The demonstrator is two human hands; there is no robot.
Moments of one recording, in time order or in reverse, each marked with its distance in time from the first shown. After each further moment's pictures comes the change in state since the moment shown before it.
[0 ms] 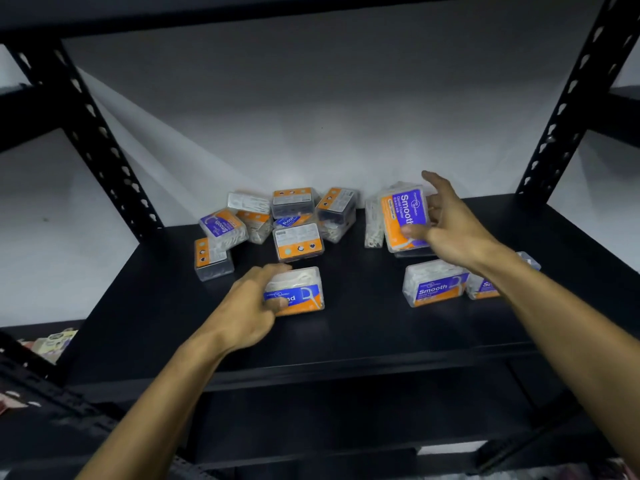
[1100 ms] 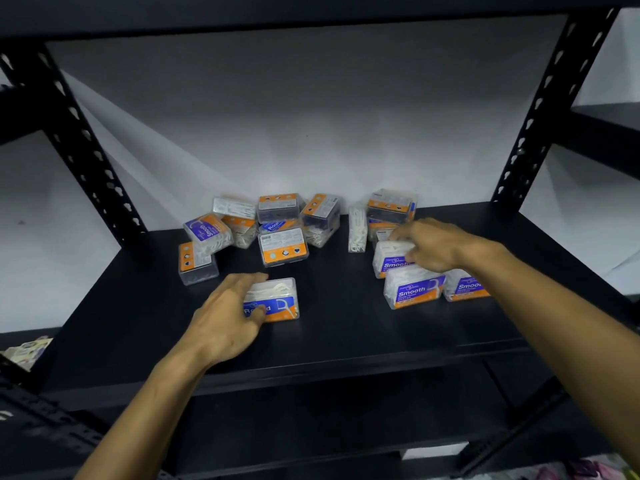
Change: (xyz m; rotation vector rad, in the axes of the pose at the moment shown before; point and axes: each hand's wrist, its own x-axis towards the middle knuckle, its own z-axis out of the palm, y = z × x) left_hand -0.016 0.002 0.002 0.139 0.122 -0.001; right_hand 0.009 0.000 -0.021 -0.913 -0.396 -0.015
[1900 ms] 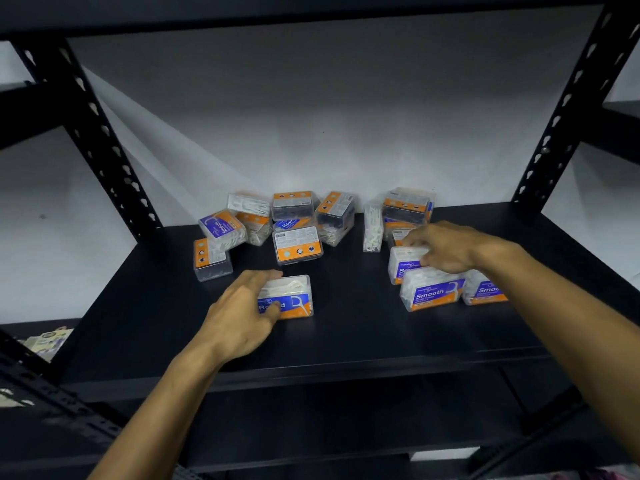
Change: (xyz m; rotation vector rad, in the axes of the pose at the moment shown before) left_hand 0.001 0.000 -0.002 -0.017 0.014 -0.005; right_hand 0.011 -0.004 0.001 -0.025 -0.096 0.016
